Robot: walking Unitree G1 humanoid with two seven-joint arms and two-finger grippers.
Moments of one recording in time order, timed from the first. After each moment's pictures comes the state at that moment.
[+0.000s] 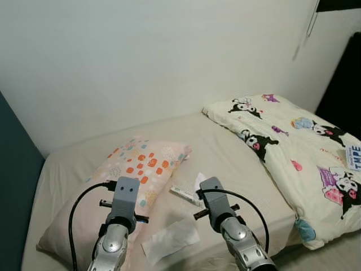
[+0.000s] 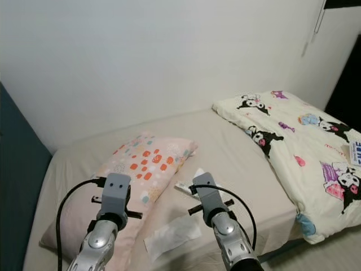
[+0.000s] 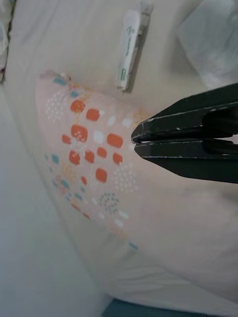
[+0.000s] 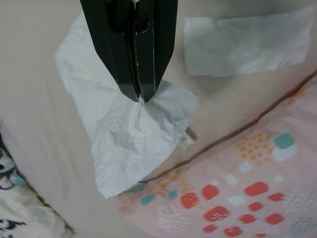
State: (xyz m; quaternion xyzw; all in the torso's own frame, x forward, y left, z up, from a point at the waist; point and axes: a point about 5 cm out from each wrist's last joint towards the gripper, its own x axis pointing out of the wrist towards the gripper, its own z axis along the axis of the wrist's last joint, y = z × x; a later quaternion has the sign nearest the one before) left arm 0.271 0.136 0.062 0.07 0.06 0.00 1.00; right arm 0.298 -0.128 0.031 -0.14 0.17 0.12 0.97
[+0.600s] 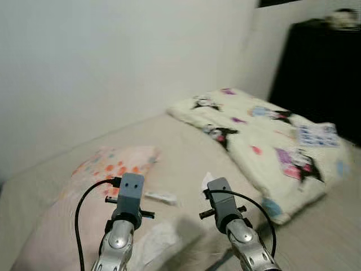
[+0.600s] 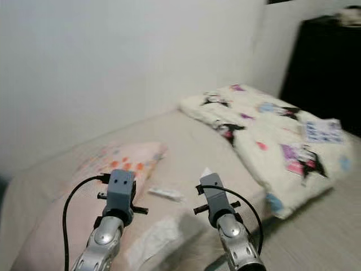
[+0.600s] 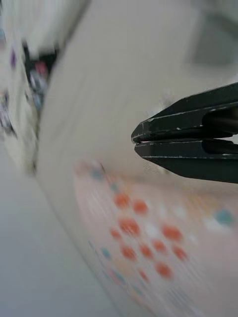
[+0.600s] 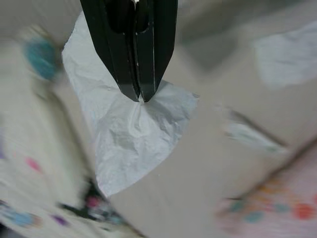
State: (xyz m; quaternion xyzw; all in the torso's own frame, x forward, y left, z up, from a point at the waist) left arm 0.277 0.120 0.071 0.06 0.05 -0.02 1.00; right arm 0.292 -0.133 0.031 -0.13 0.16 0.11 0.97
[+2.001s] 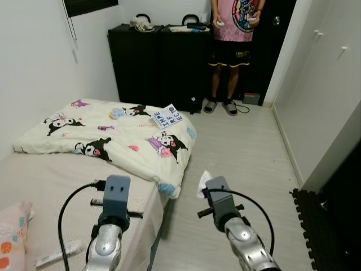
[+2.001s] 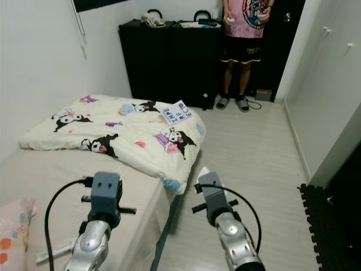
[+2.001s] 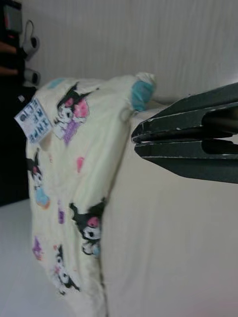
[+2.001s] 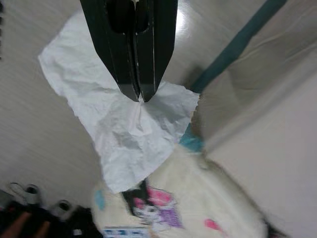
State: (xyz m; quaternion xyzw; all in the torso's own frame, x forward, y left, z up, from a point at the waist) left arm 0.261 0.146 0.072 0.05 0.04 0.02 1.00; right arm 0.293 -0.122 0.033 -0.12 0.16 0.14 0.97
